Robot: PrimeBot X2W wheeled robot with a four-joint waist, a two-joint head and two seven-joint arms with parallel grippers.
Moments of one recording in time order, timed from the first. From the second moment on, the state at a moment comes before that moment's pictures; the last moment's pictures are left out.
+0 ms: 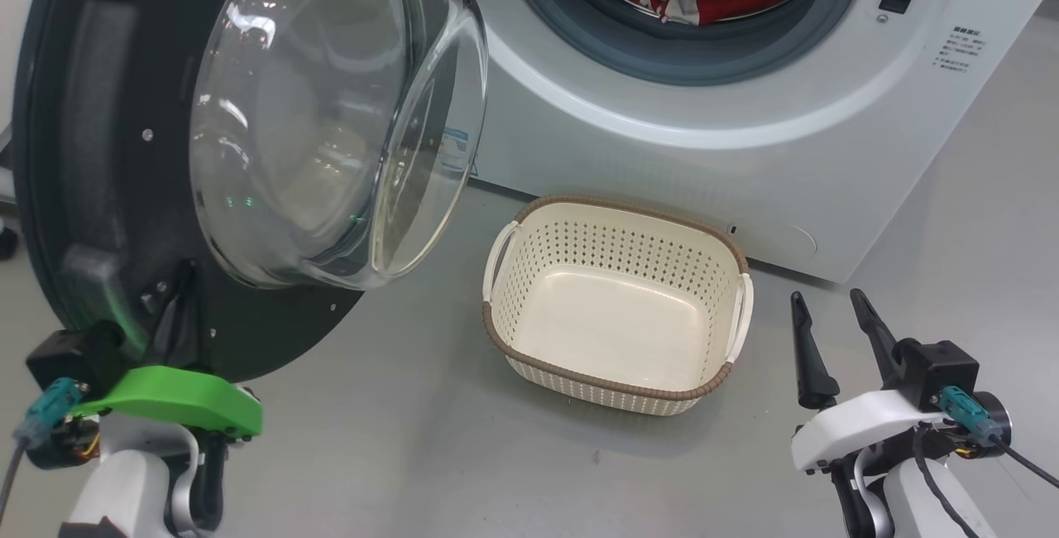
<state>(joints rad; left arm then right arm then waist) -0.22 0.15 -0.12 0.31 -0.56 0.05 -0.19 -0.12 -0.05 0.09 0.37 0.25 0.04 -0.26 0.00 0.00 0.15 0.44</state>
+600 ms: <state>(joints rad) -0.32 0.20 -0.02 0.49 -0.58 0.07 -0.22 -0.13 -0.05 0.08 0.37 0.24 0.04 -0.26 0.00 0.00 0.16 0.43</state>
